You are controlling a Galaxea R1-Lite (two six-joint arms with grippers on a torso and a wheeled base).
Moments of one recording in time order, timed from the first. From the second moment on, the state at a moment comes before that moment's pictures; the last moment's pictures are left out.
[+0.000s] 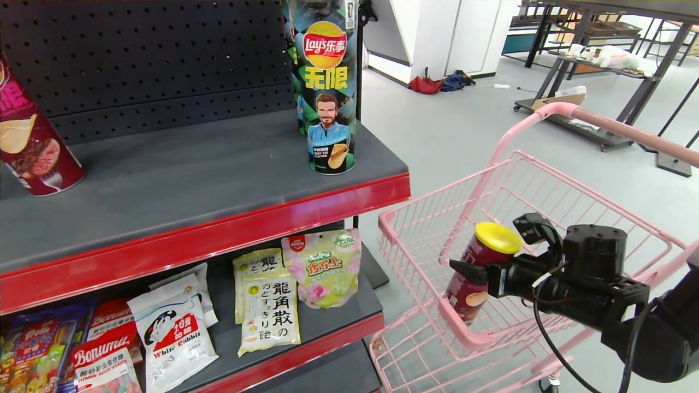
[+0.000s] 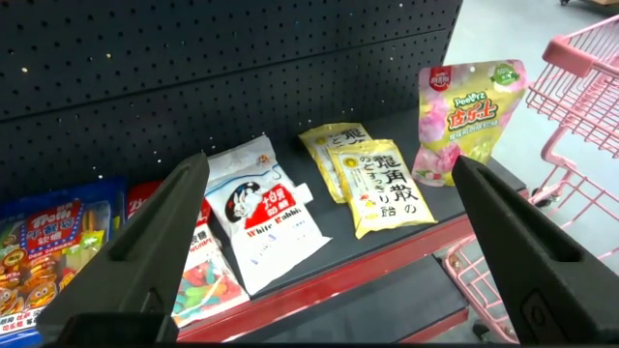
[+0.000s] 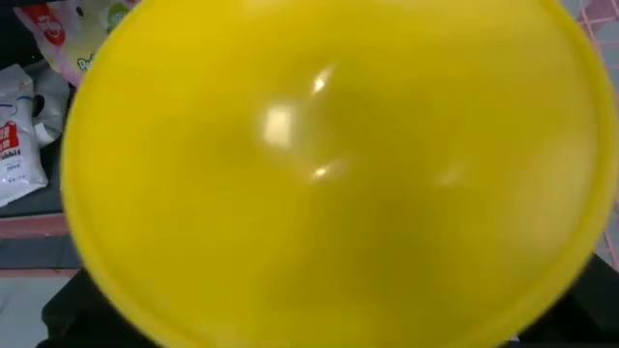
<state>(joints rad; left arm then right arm) 0.00 0.00 0.00 0.00 -0.02 0.01 0.22 1.95 -0.40 -1.17 0.25 0.11</state>
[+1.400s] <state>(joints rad) 0.00 0.00 0.00 0.00 -0.02 0.01 0.21 1.45 -0.84 -0.48 0.02 -0.02</state>
